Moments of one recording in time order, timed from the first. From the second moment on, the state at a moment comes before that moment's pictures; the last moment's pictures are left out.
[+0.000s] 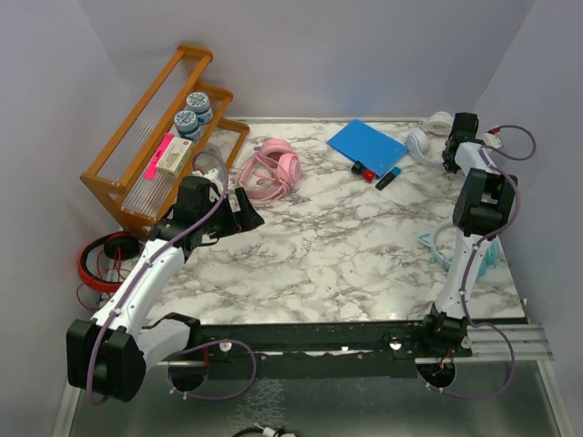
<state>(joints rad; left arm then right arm) -0.27 1.07 0.80 -0.43 0.33 -0.51 -0.23 2.41 1.97 -0.43 0.42 0.89</state>
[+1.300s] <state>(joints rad) -0.28 1.04 1.03 -0.59 0.23 -0.38 0.45 1.21 0.98 -0.16 -0.12 0.05</state>
